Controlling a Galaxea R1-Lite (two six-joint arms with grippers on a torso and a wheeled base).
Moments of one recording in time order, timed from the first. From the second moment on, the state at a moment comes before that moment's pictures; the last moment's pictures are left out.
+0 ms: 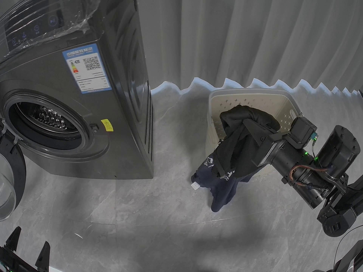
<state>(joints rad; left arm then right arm) -0.01 0.02 -0.02 0.01 -0.01 -0.02 0.70 1.71 -0.51 -1.44 -0.17 0.21</state>
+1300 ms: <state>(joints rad) -0.01 0.02 -0.02 0.01 -0.01 -0.02 0.69 1.71 -0.52 -1.44 -0.18 0.21</state>
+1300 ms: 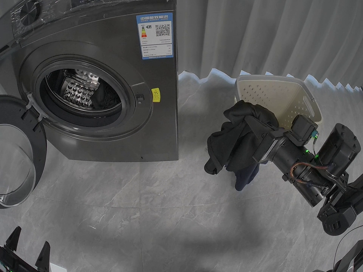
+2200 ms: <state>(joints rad) -0.01 0.02 -0.02 0.01 -0.01 -0.02 0.69 1.71 -0.52 -1.44 -0.18 0.21</state>
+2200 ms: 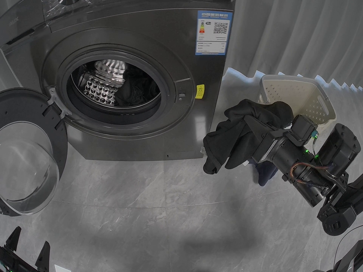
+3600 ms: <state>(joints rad) -0.01 0.02 -0.02 0.01 -0.01 -0.02 0.68 1.72 -0.48 -1.44 -0.18 0.21</state>
